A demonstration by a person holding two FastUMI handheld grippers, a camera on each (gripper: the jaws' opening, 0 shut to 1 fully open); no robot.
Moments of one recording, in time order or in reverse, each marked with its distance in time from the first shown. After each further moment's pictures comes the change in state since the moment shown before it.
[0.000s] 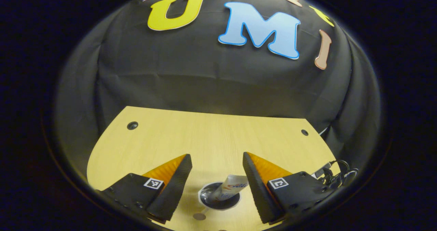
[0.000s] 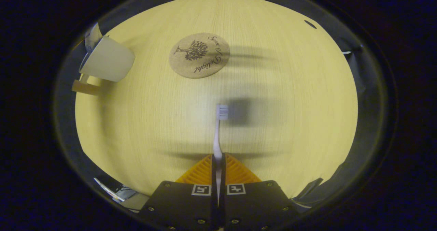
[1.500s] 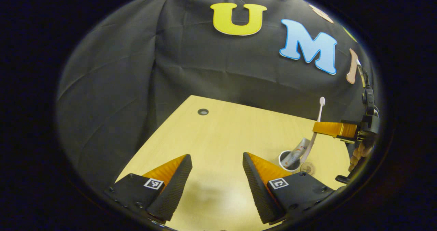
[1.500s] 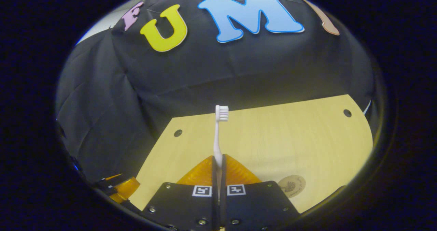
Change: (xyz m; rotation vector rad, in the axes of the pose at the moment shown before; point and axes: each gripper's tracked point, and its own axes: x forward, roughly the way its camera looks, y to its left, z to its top) left arm -0.167 0.189 -0.053 -0.146 0.007 0.315; right arm -0.213 0.197 0.225 -0.101 -0.912 0.351
